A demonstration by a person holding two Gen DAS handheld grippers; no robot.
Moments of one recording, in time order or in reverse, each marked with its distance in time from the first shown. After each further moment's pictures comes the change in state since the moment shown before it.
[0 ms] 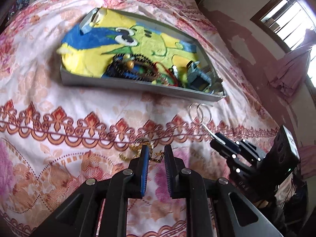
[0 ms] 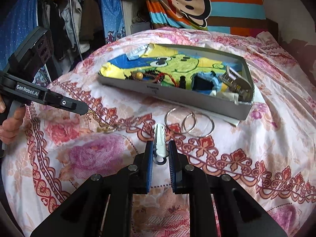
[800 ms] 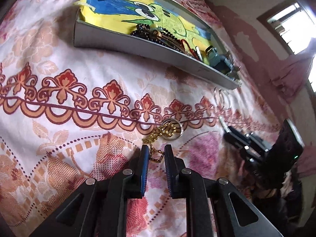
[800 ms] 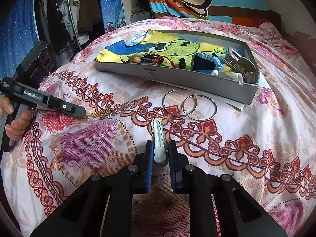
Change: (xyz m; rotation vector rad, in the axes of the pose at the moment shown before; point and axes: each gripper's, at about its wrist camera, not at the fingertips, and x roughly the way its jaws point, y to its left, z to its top) left arm 0.040 0.054 -0.026 -0.032 0.086 -0.029; right arm 0.020 -0.004 -0.015 0.008 0.095 0.014
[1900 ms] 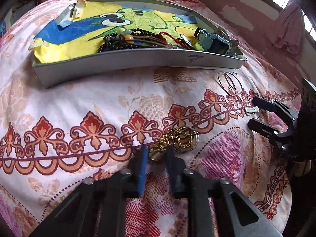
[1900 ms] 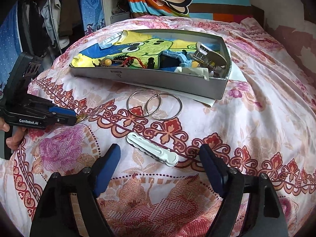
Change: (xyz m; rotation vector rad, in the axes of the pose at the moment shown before) left arm 0.025 -0.025 0.015 0.266 -0.019 0.133; right arm -0.001 -0.026 0.001 0.064 0.007 -0.121
